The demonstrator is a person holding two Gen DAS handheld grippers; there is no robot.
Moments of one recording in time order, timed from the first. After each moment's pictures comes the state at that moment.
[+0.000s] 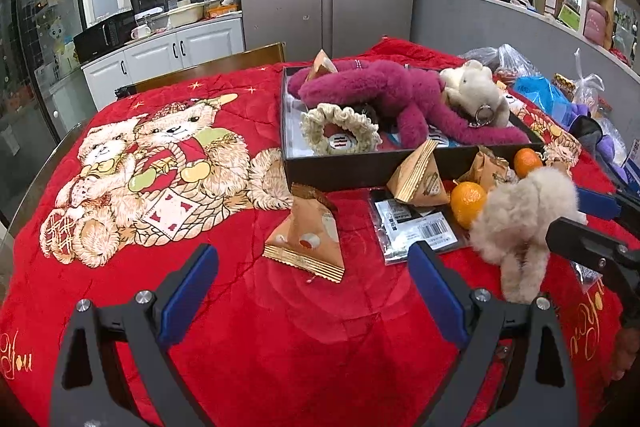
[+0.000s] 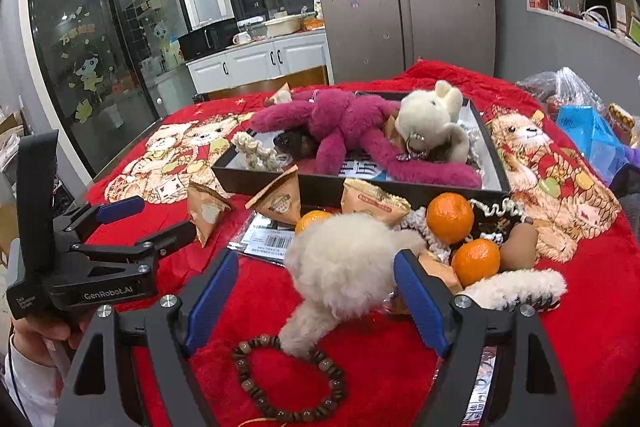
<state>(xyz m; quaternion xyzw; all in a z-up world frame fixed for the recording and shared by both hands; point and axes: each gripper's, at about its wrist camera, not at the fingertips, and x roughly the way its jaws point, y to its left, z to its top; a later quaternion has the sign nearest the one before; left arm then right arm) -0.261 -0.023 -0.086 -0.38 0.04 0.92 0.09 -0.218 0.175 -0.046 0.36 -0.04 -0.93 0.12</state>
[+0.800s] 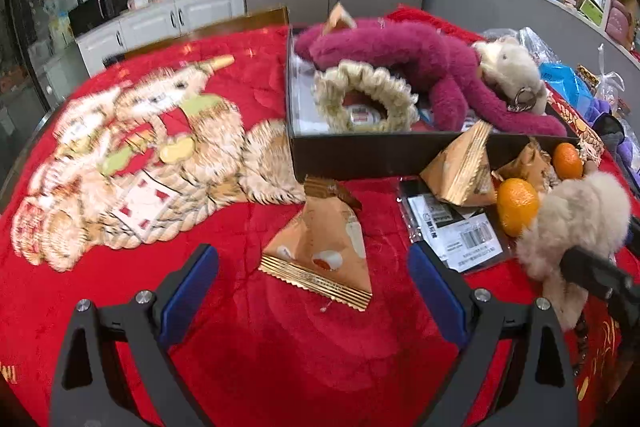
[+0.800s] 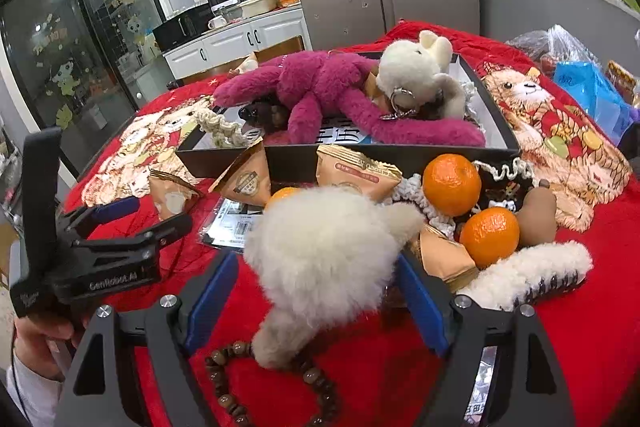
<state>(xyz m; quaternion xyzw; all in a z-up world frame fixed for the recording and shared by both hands) -0.313 -0.027 -0.123 -0.44 0.02 0.89 0.09 -0.242 0.178 -0.075 0.40 -0.06 -0.91 0.09</state>
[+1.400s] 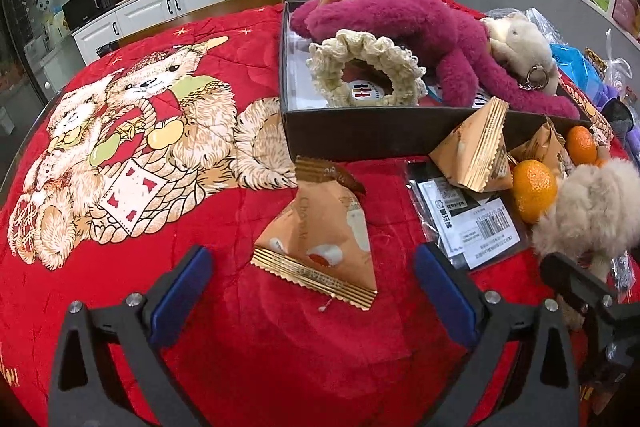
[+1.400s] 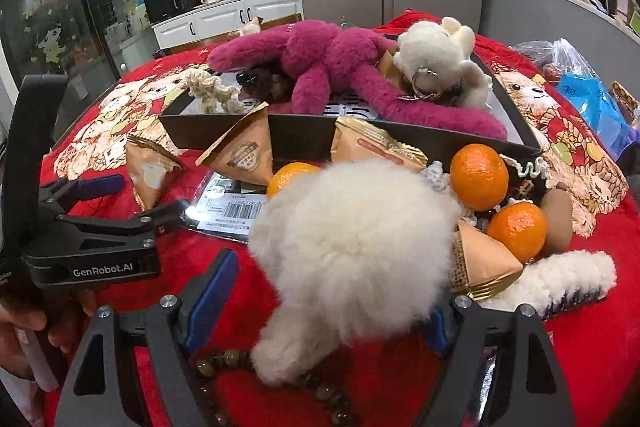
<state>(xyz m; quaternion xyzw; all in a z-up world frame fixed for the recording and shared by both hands) -0.318 -0.022 -0.132 -0.46 0.04 0.88 0.08 -0.252 0.153 -0.092 0.42 -0.01 -0.90 0.06</state>
